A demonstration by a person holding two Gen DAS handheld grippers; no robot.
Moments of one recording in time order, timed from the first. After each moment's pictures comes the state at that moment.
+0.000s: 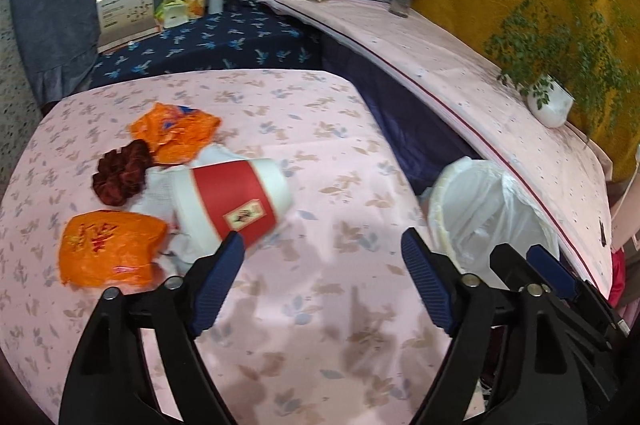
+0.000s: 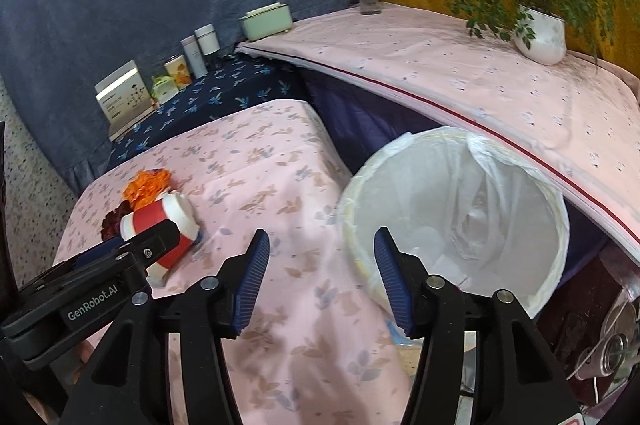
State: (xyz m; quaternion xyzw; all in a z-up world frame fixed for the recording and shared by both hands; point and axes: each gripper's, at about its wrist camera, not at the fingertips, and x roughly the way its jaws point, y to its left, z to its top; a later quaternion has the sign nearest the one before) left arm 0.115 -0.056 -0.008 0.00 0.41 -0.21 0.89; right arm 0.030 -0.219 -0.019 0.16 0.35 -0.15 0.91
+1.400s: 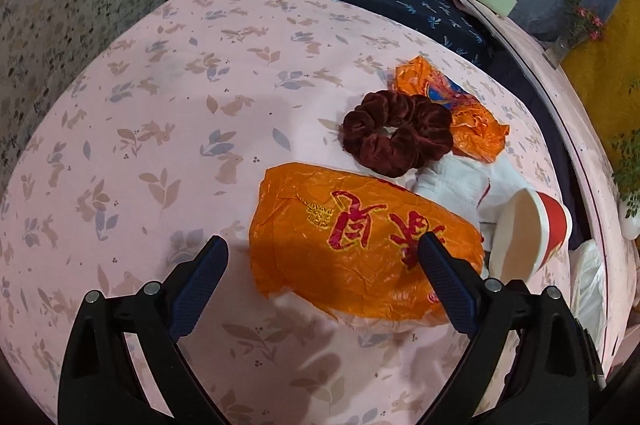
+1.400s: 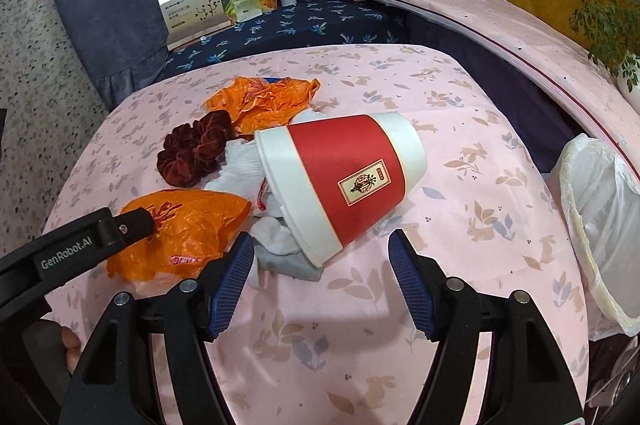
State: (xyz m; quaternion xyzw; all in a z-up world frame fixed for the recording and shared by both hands) left arm 0.192 0.145 -0.080 -0.13 0.50 -0.03 0.85; right arm 0.141 -0.048 -0.078 0.08 0.42 -0.07 0.90
